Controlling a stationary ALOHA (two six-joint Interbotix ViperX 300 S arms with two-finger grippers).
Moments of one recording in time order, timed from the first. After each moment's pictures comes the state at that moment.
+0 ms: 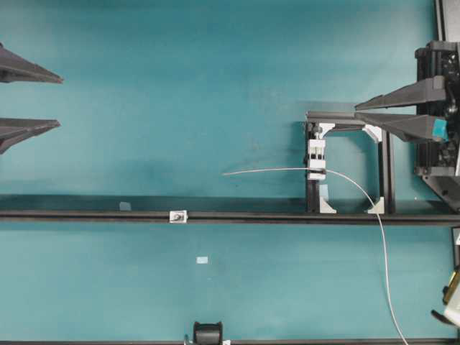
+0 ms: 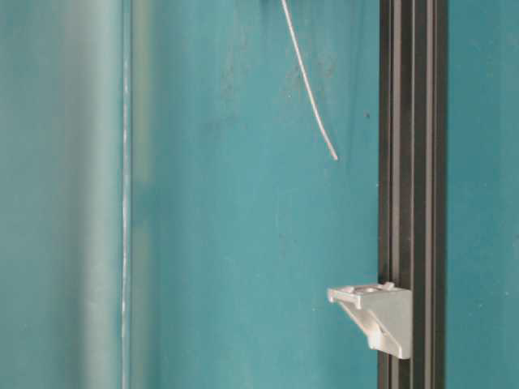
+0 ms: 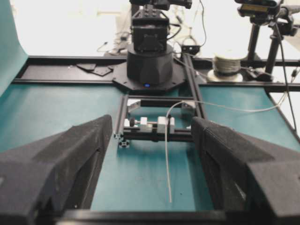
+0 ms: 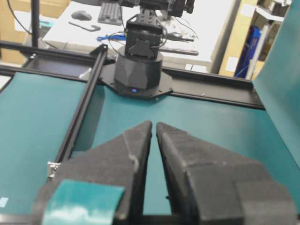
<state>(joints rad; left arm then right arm) 0.00 -0.97 1.18 0.00 -0.29 0.00 0.00 -0.97 1.19 0.00 -0.29 0.00</state>
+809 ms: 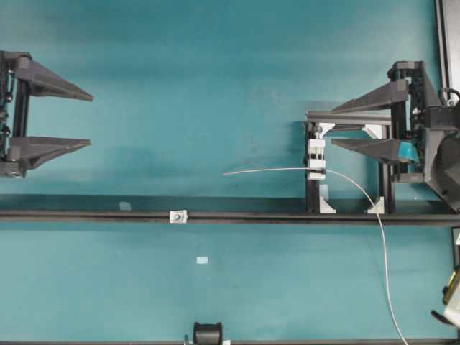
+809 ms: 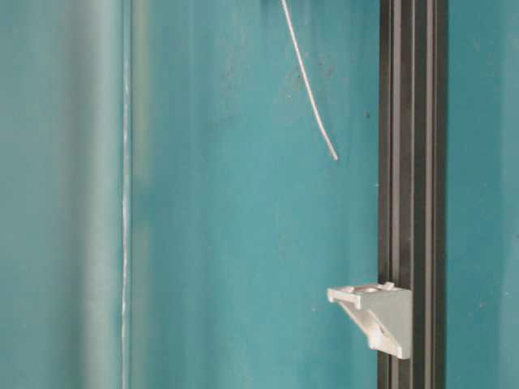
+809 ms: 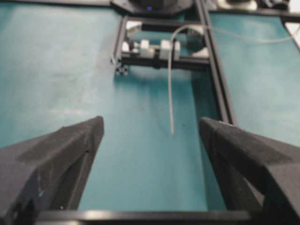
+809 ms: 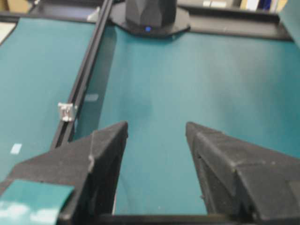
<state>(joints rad) 0.00 -0.73 1.25 -0.03 -0.39 -0.01 0.00 -0.79 1.27 0.00 -0.38 0.09</state>
